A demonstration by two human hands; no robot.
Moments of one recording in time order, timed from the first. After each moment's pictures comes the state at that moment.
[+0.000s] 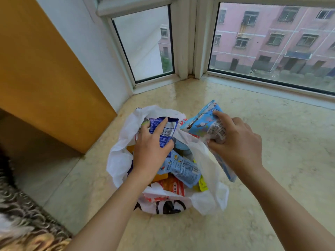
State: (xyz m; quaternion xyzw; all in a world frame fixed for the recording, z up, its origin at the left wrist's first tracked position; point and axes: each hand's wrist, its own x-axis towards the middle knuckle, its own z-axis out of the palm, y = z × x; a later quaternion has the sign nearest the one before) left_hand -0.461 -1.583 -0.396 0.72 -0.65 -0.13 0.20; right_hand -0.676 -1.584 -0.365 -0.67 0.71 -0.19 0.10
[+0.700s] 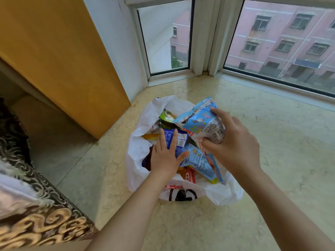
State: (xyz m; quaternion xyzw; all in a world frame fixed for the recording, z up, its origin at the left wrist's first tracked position) left_hand -0.448 -1.549 -0.458 0.72 -0.67 -0.18 -0.03; right_hand -0.621 -1.550 -0.347 -0.69 0.66 -0.25 0.17
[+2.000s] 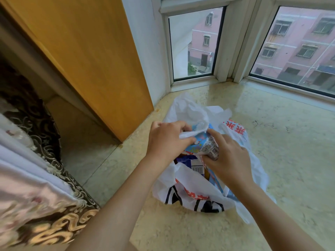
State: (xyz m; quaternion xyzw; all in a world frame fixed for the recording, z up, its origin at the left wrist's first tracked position) left_hand -0.383 -1.560 -0.331 0.71 -0.67 -0.14 0.18; right_hand -0.554 -1.560 -0.405 -0.77 0.59 -0.23 0.11
